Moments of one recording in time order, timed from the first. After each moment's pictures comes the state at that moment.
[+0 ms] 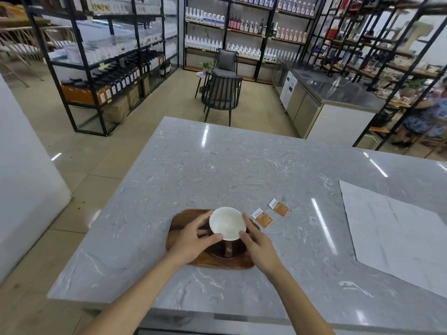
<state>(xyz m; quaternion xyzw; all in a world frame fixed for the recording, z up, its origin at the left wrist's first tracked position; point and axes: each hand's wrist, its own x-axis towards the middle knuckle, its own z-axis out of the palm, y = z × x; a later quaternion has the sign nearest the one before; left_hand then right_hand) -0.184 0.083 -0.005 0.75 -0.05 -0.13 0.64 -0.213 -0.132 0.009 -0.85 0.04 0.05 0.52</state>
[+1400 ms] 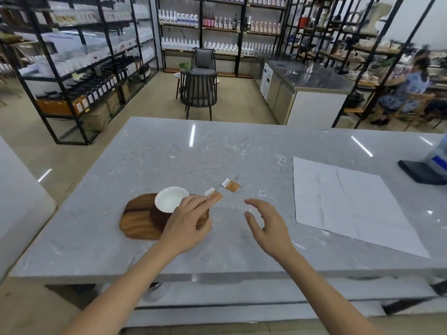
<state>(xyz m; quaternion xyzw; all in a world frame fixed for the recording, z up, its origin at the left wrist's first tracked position) -0.265 -0.055 0.048 0.91 -0.27 0.14 0.29 -0.315 -0.303 0.053 -0.92 -0.03 -0.17 0.35</state>
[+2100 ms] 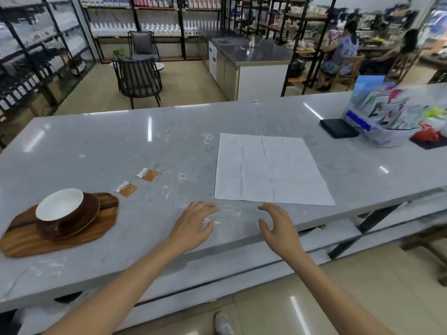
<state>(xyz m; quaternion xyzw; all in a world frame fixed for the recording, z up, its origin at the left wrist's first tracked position) -0.306 -0.313 -0.003 0.89 -0.36 -0.02 0.29 -0.425 -0.562 -0.012 -0.93 0.13 -0.14 0.32</state>
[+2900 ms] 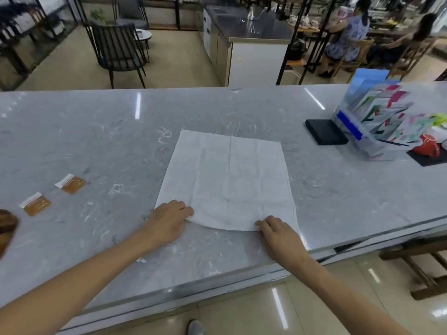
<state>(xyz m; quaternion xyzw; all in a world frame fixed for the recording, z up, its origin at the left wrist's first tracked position) -0.220 -0.468 -0.021 0.92 -0.38 -0.04 0.11 -0.372 -0.773 -0.029 -0.99 -0.06 -0.09 0.00</state>
